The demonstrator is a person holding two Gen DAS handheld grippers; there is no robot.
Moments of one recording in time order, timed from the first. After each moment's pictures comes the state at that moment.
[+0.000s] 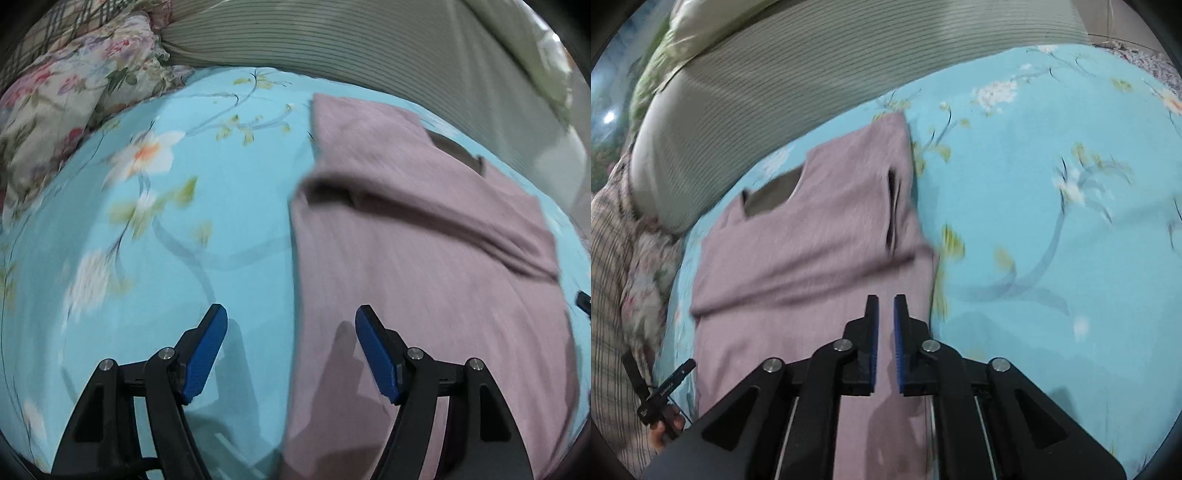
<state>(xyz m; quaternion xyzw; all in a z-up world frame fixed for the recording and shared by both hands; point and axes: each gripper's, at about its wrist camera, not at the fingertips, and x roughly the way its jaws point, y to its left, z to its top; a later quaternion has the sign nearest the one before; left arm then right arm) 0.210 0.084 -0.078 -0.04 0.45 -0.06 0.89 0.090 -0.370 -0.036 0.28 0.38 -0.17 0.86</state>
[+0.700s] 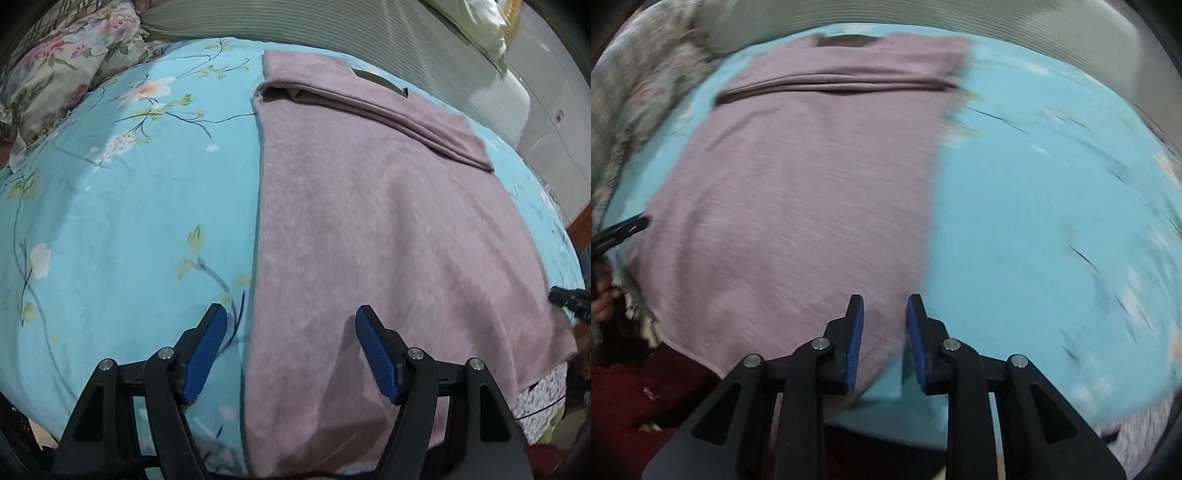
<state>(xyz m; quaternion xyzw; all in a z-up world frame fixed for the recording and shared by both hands) 0.064 0.100 -0.087 -0.01 0.49 -0.15 0.86 -0.047 -0.268 -0.050 0.10 0.52 -0.16 0.83</state>
